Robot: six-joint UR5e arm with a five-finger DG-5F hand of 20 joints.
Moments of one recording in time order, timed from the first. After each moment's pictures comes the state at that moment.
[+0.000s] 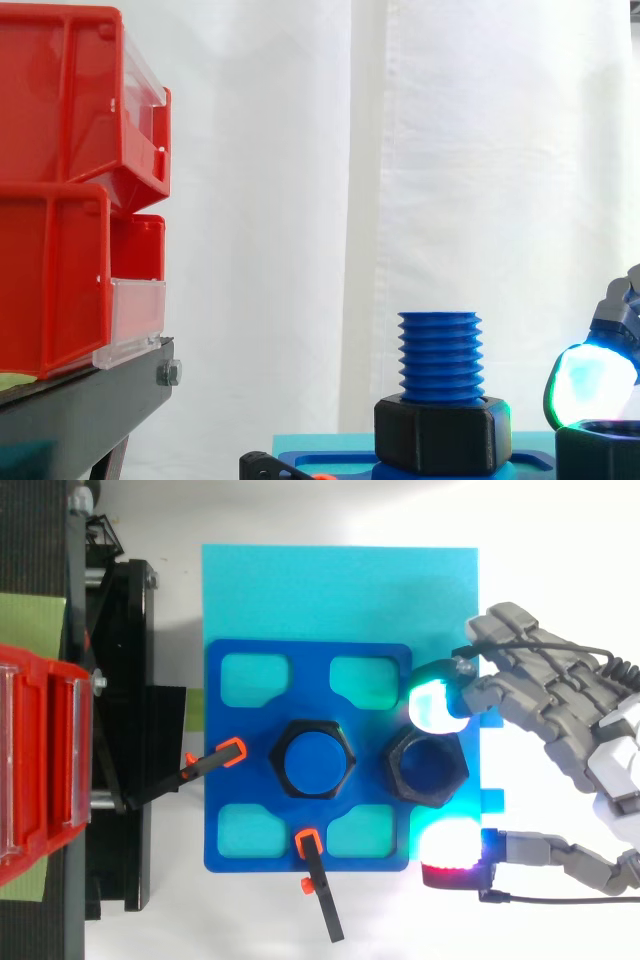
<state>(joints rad) 0.51 -2.06 -1.64 -2.43 -0.42 -1.18</state>
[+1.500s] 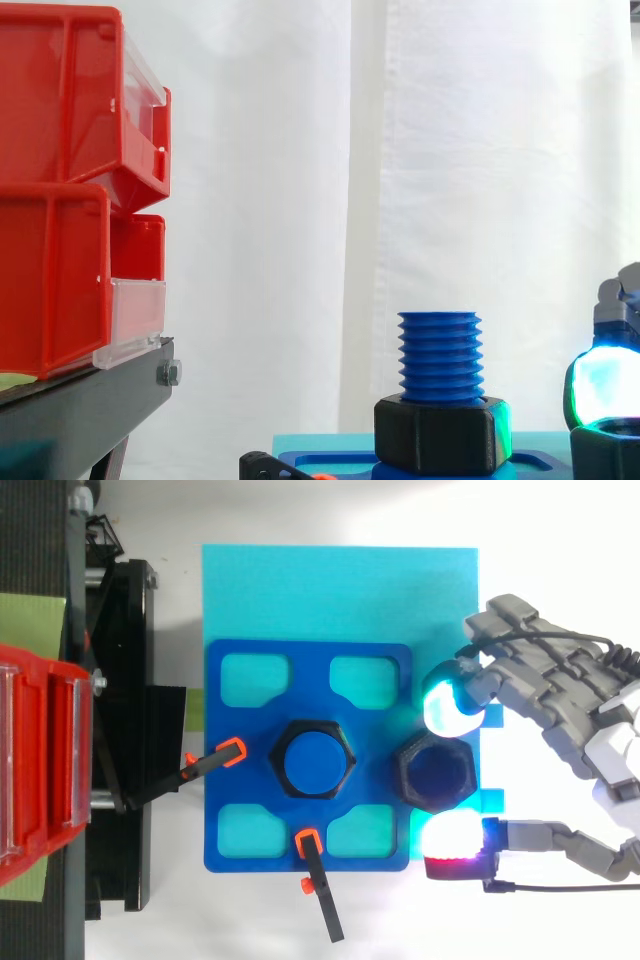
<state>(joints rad) 0.49 -2.06 -1.61 -2.55 -0.44 -1.16</state>
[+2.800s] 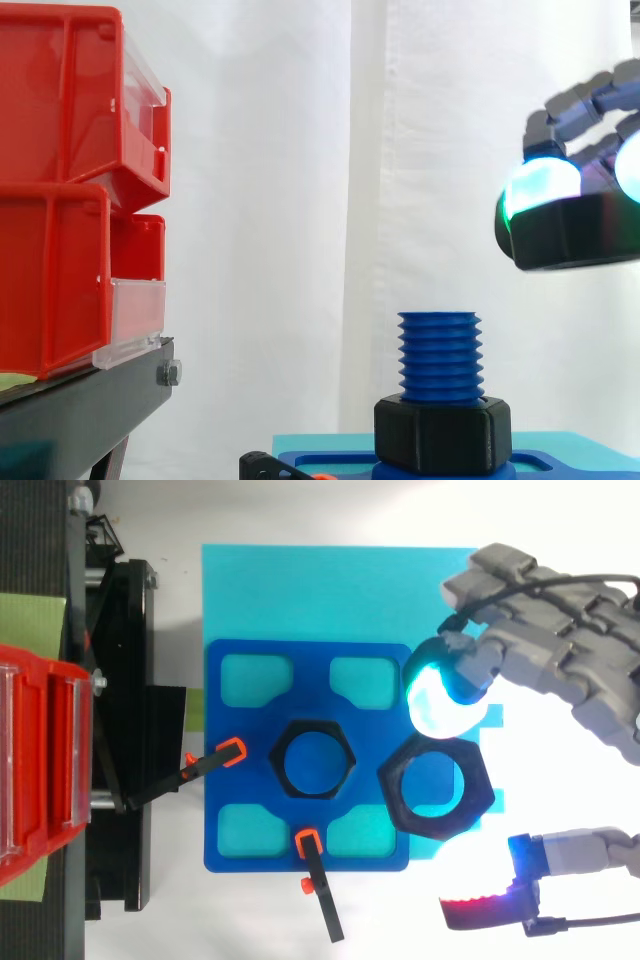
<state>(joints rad) 0.39 -1.98 -1.41 -2.90 -0.69 -1.06</state>
